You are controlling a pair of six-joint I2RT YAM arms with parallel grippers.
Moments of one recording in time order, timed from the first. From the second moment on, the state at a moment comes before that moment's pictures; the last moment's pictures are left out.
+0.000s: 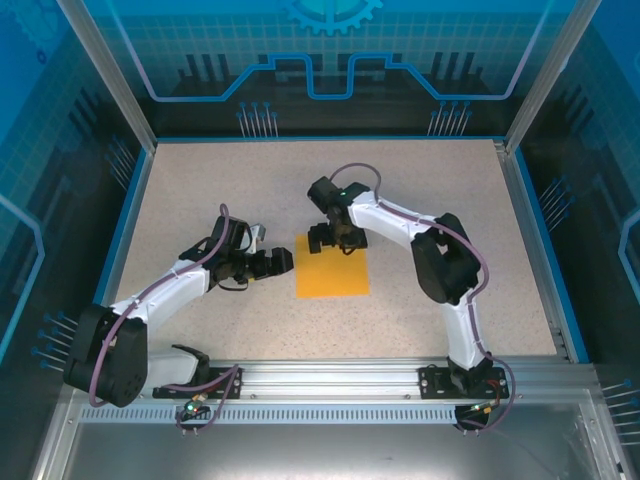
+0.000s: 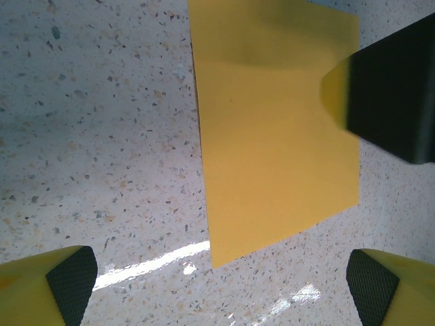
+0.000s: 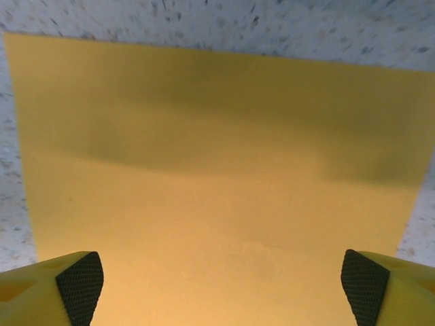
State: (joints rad) left arm -0.29 1.27 0.67 -0.38 0.42 -0.55; right arm 0.69 2.12 1.68 -0.97 0.01 0.58
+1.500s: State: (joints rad) left arm -0.29 1.25 0.69 -0.39 0.39 -0.55; right arm 0.62 1.77 1.34 -0.67 -0.26 0.67
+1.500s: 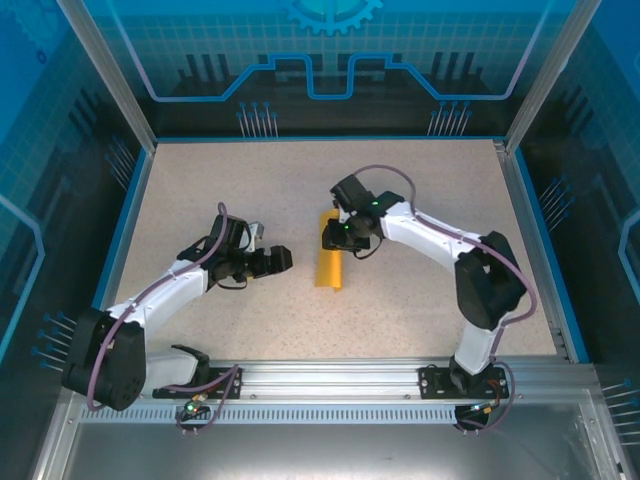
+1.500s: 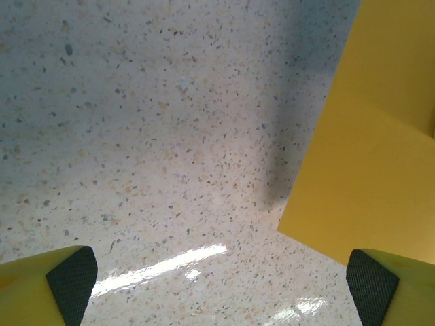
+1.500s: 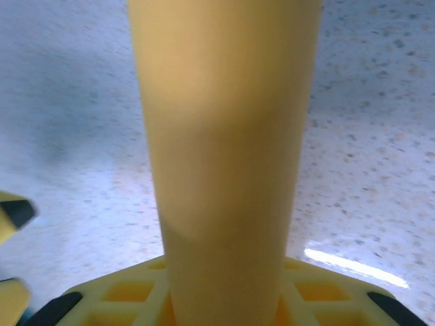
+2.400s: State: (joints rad) left arm -0.35 1.26 0.70 -0.36 0.46 -0.59; right arm 0.47 1.78 0.97 -0.37 -0.50 0.64
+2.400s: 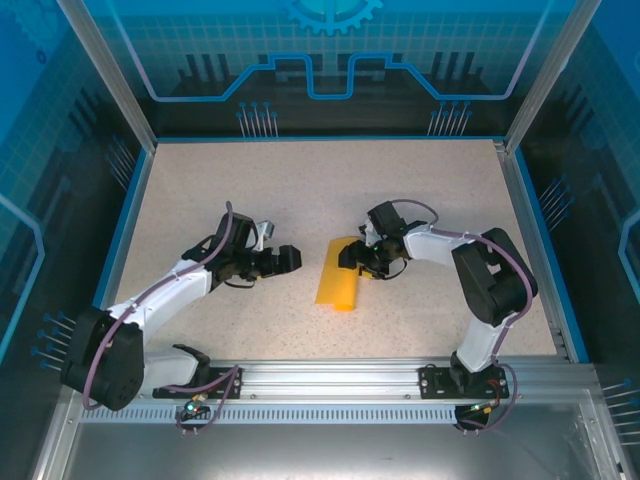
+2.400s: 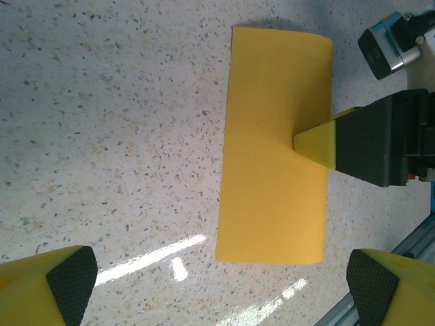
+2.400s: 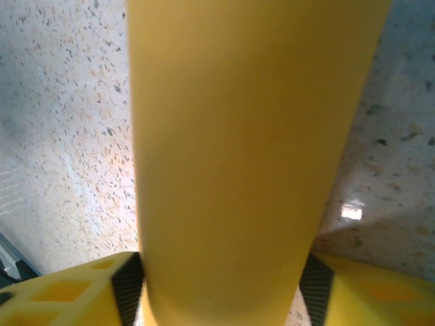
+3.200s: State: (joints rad) left arm -0.42 1.31 0.74 -0.34 0.47 -0.62; right arm 0.47 1.69 0.97 -0.58 -0.33 0.59
